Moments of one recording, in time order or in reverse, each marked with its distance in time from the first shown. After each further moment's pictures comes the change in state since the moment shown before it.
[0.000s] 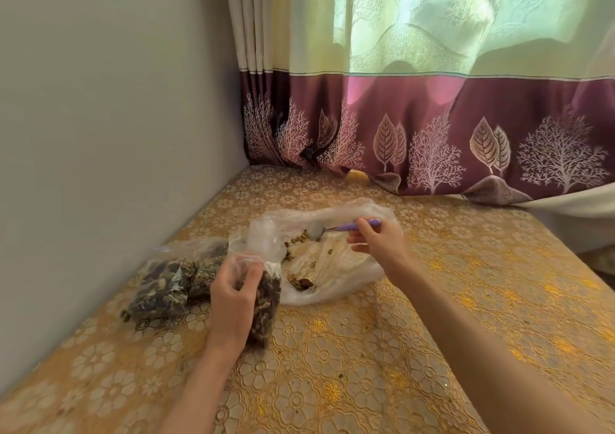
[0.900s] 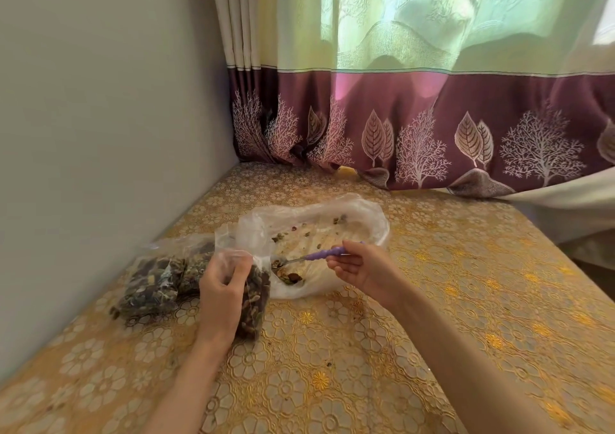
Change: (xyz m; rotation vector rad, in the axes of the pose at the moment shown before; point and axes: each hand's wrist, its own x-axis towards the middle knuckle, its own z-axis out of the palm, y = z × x) left_hand 0.001 -0.004 0.000 0.049 -0.003 0.010; right_hand -0.048 -0.005 -0.002 0.460 -0.218 0.379
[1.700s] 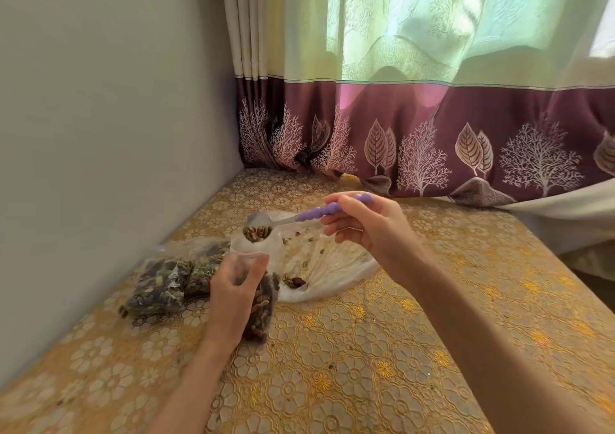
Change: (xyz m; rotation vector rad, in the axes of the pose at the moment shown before) left_hand -0.003 0.010 0.001 0.014 -0.087 0.039; right_hand -0.055 -0.061 0.044 -0.260 -0.139 -0.496
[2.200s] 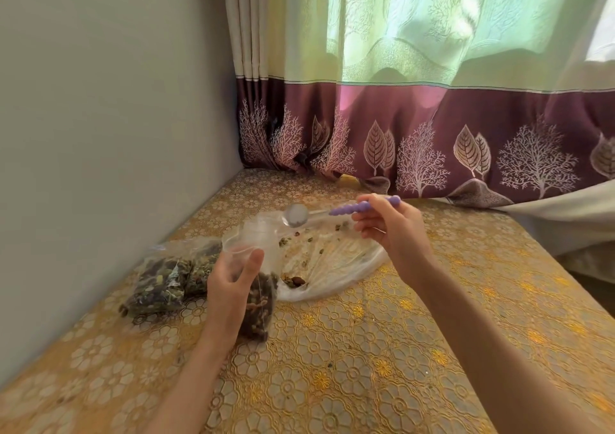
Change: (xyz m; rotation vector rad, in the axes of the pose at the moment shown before) left_hand 0.000 0.007 -0.003 -0.035 0.014 -0.044; right_hand 0.005 0.016 -0.024 0.017 0.210 -0.031
